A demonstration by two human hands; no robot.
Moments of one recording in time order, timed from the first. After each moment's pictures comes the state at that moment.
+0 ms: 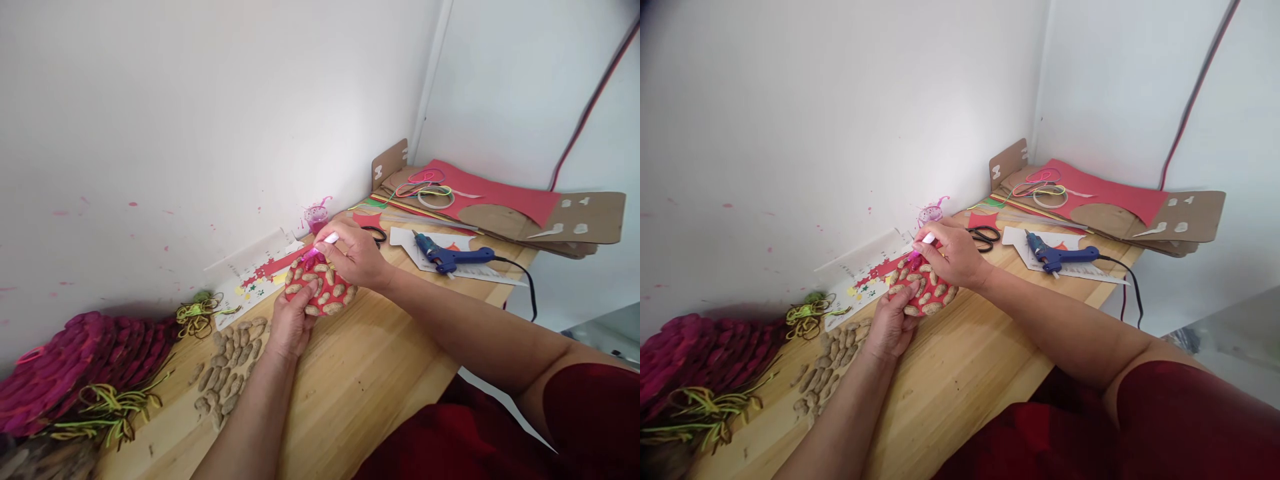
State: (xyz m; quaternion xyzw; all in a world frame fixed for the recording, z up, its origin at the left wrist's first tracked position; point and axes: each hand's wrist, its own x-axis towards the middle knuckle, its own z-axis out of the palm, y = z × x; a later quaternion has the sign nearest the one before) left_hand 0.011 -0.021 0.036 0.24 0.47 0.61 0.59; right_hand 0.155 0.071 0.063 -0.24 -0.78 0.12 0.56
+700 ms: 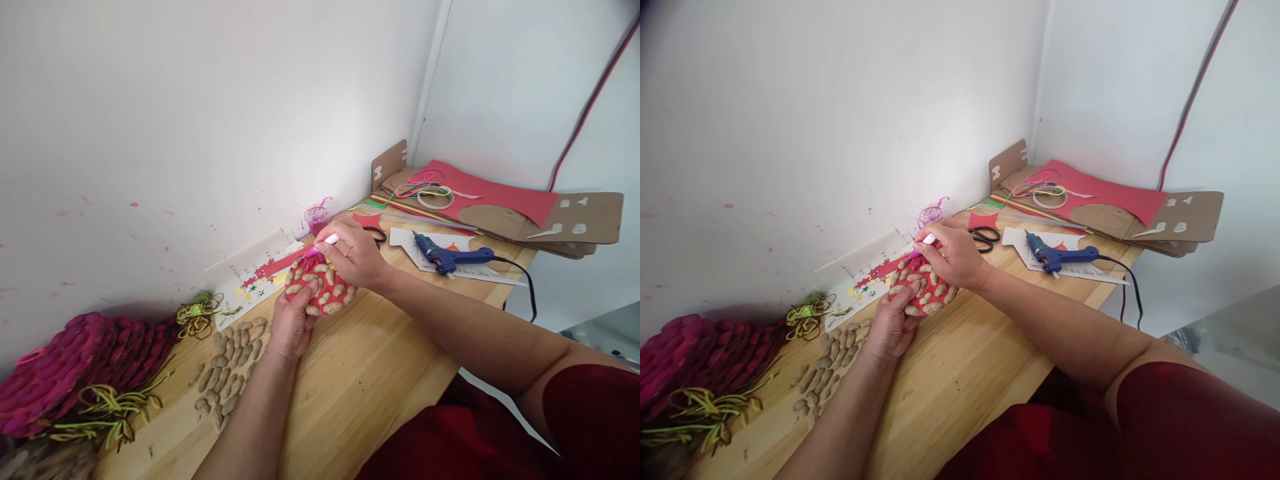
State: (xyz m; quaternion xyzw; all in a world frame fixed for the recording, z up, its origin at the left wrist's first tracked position) left_hand 0.011 -0.020 0.035 0.23 0.47 0.61 0.59; right_hand 0.156 0.070 0.063 -0.24 -0.78 0.12 0.57
